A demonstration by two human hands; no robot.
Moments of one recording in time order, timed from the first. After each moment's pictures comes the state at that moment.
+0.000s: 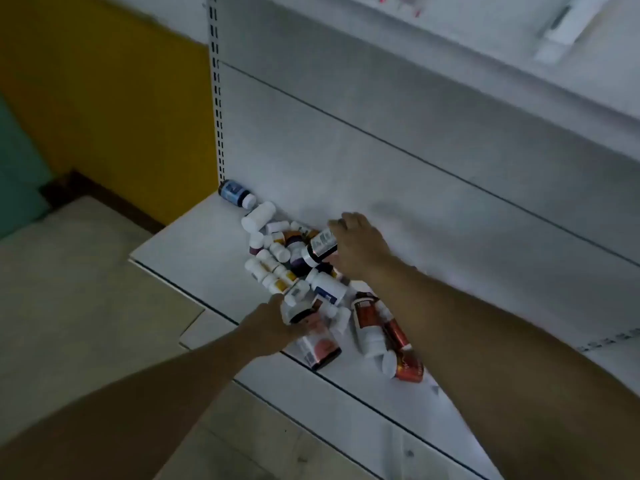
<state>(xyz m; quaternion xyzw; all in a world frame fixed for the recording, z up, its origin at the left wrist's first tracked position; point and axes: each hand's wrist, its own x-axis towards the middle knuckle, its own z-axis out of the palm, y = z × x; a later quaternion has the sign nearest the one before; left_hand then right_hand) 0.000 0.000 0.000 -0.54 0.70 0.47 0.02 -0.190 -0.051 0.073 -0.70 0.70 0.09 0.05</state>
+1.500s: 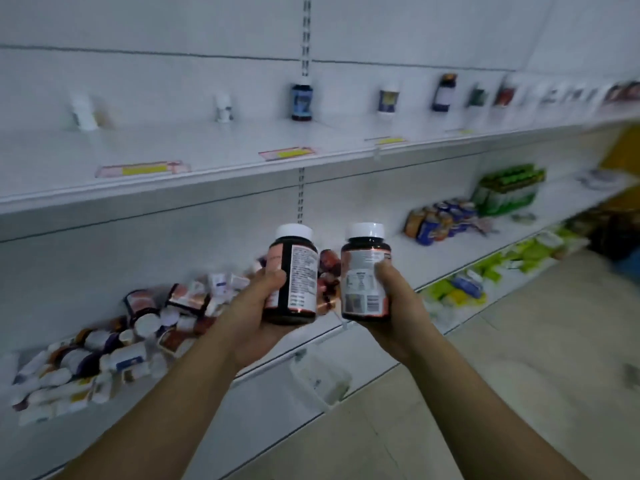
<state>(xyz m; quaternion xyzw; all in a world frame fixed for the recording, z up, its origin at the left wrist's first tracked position) -0.107 0.243 0.226 -0.07 0.39 0.92 0.05 -0.165 0.434 0.236 -0.09 0.52 -0.81 0.24</state>
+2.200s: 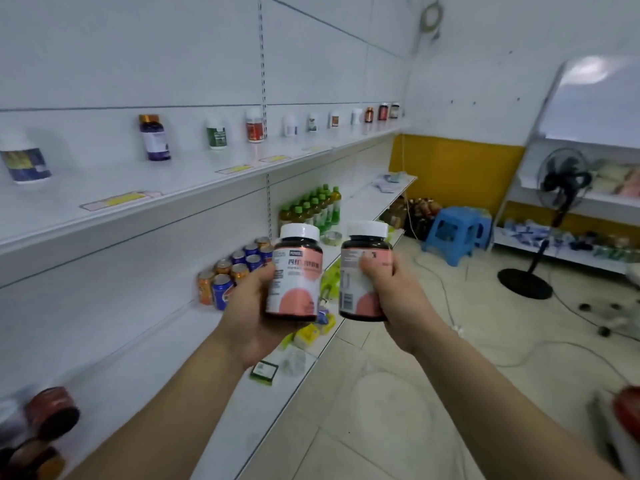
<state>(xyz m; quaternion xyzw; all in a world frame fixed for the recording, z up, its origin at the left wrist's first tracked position) -0.430 0.680 0.273 0.04 0.41 0.88 0.22 -0.399 0.862 0.292 0.07 0.65 -0.75 -0.09</state>
